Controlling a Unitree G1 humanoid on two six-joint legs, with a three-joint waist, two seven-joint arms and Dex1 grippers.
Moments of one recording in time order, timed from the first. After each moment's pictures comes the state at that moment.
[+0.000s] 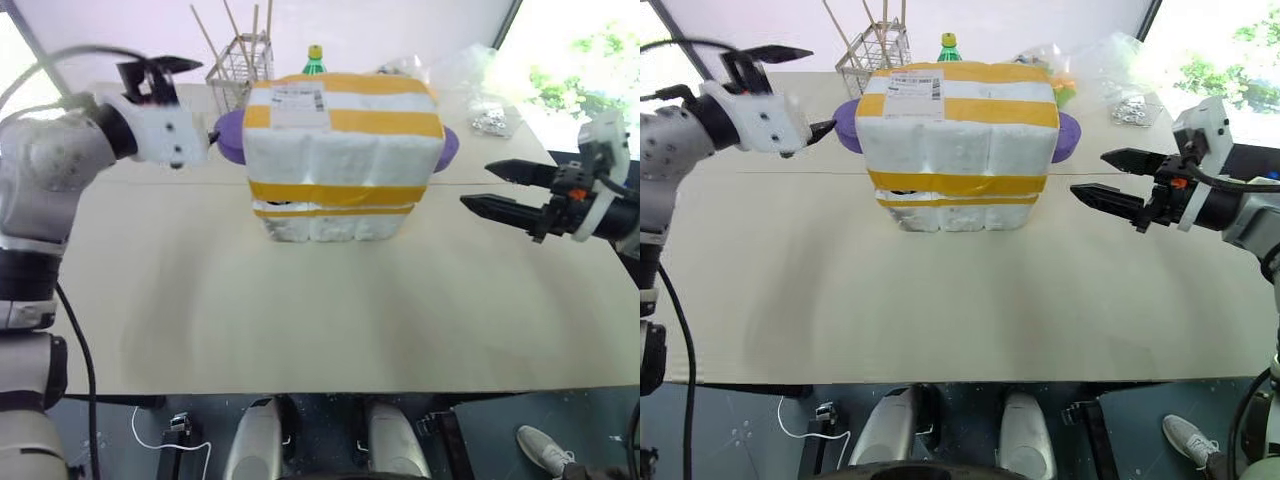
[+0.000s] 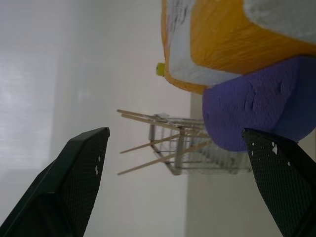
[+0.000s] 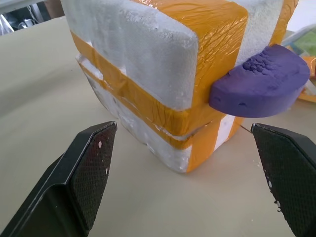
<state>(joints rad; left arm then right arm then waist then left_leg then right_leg) -1.02 0.81 -0.03 0.26 0.07 -0.06 -0.81 -0.43 -0.99 -0.37 -0.18 0.78 0.85 0.91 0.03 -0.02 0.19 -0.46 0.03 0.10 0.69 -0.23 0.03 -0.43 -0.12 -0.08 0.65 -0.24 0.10</state>
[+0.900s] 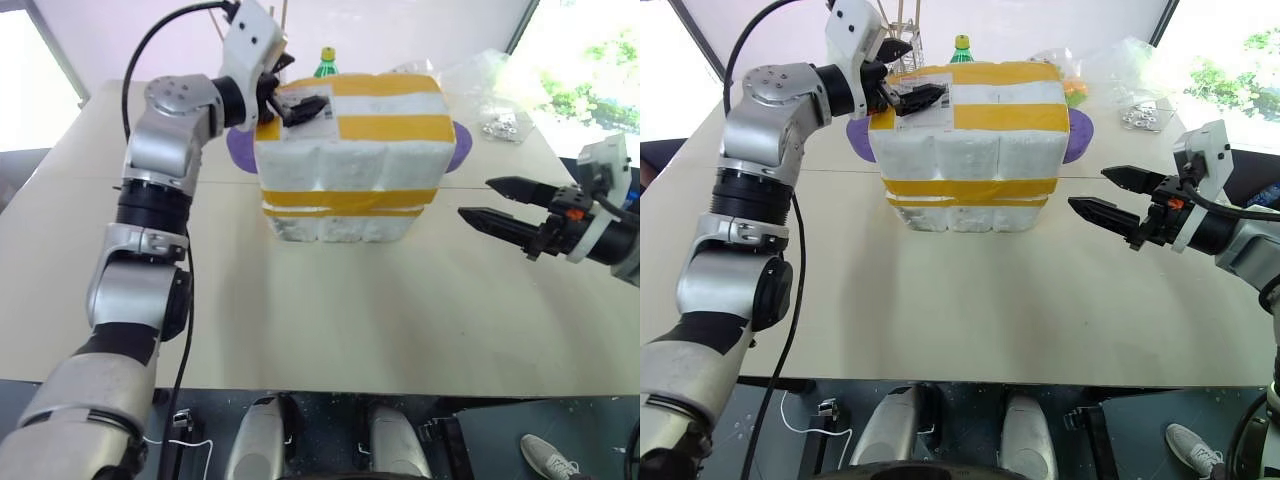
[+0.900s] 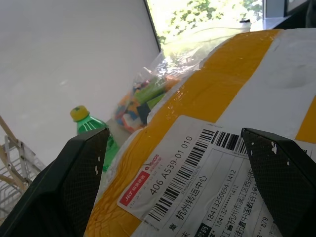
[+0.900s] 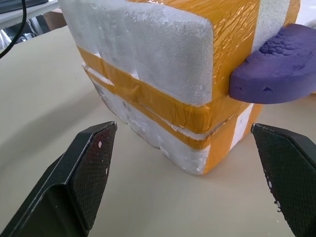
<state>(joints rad) -1.25 0.43 -0.02 0.54 -0.16 0.41 -0.86 -0.32 -0.94 -0.45 -0.31 0.87 0.89 0.78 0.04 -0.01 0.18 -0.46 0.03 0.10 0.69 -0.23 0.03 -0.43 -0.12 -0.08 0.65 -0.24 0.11</state>
